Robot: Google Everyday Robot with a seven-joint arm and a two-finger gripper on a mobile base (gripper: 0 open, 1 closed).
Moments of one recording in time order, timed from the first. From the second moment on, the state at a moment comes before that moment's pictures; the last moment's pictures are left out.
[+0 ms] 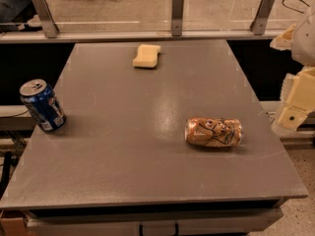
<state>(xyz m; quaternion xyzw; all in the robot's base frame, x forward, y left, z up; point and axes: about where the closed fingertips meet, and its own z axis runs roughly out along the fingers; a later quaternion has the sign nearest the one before) 0.438 -0.215 0.982 -0.60 0.78 -0.04 0.17</state>
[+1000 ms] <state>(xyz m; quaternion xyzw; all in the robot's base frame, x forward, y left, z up) 0.486 -0.183 0.977 -0.61 0.76 -0.02 0.21</state>
